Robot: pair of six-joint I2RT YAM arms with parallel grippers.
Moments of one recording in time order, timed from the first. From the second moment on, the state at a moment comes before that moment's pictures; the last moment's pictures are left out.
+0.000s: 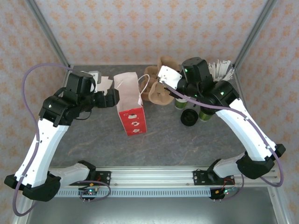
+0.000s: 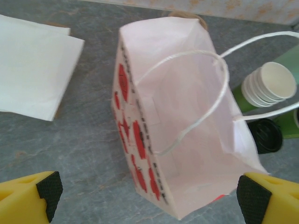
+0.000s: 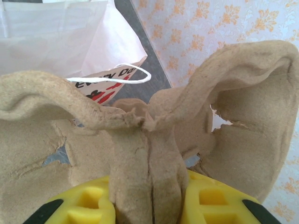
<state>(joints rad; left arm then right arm) -0.36 1.14 1.59 -1.19 -0.04 -0.41 0.71 1.38 1.80 -0.97 0.05 -0.67</state>
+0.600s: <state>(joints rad) -0.36 1.27 1.56 -1.02 -0.05 -0.39 0.76 1.52 2.04 -0.95 -0.15 -0.64</state>
